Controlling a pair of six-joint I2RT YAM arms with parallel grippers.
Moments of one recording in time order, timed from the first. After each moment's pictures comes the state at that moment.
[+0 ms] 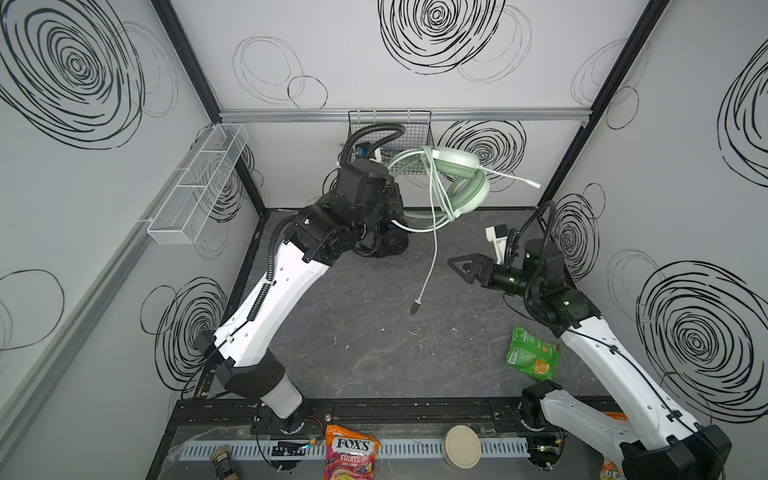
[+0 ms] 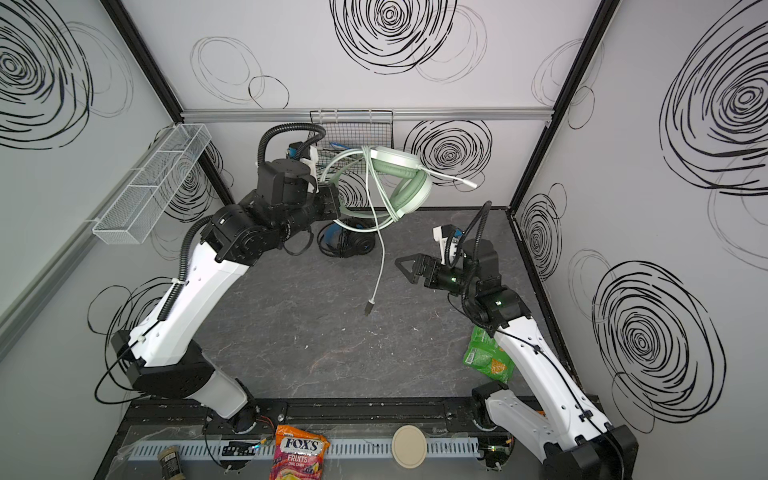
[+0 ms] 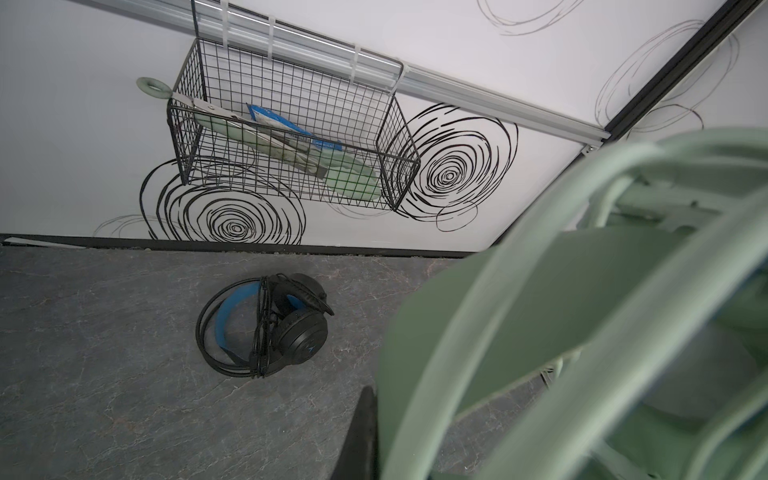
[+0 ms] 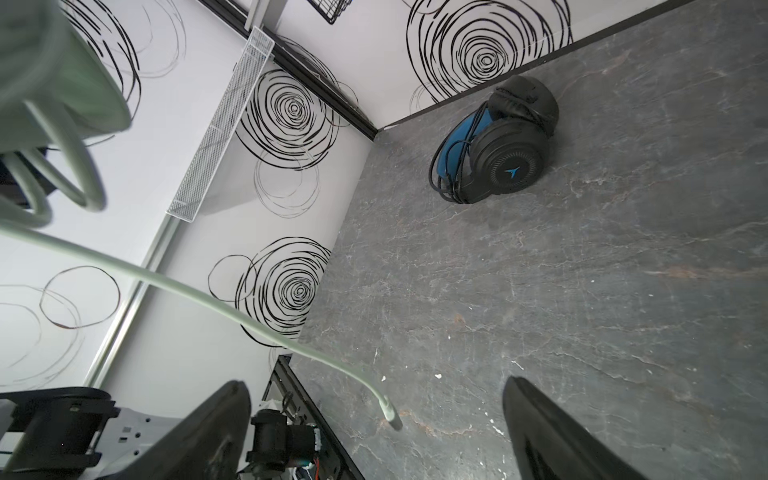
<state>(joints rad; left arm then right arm) -0.70 1.61 2.13 -0.91 -0.34 -0.53 0.36 0.97 0.94 -0.34 -0.59 0.71</state>
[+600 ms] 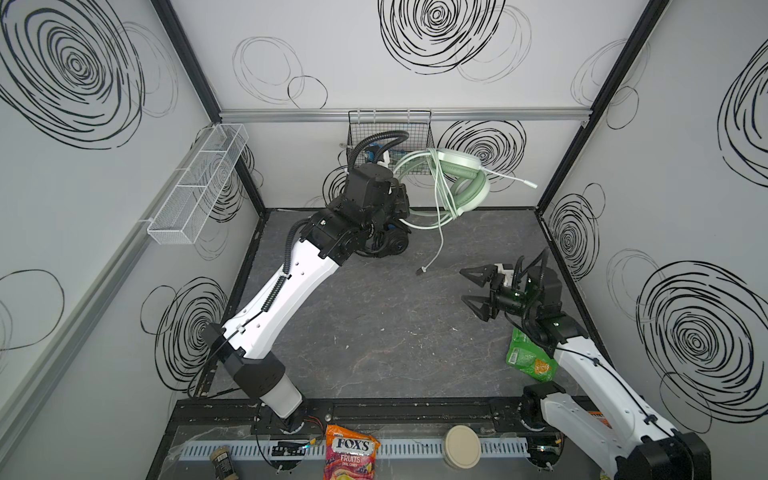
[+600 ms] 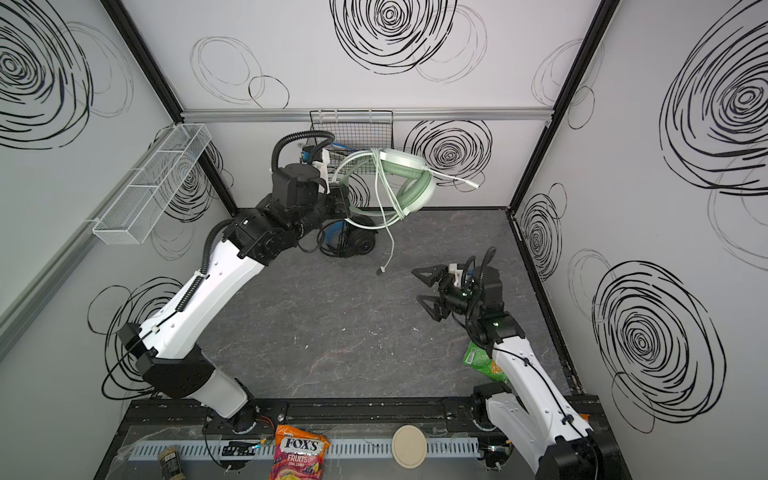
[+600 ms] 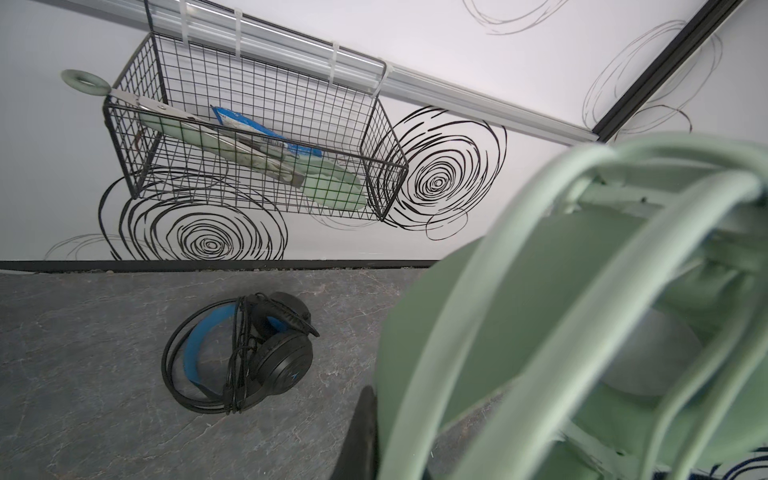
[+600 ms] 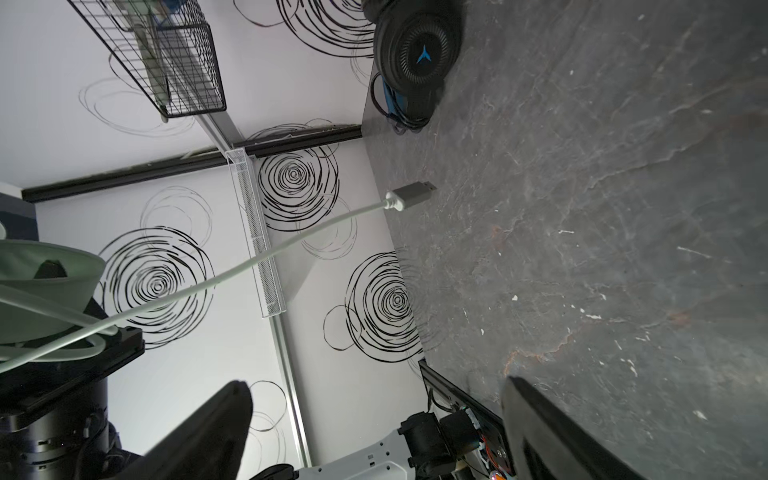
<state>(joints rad) -0.67 1.61 1.96 -0.68 -0.26 -0.49 0.23 0.84 0.51 -0.01 -0.72 1.48</state>
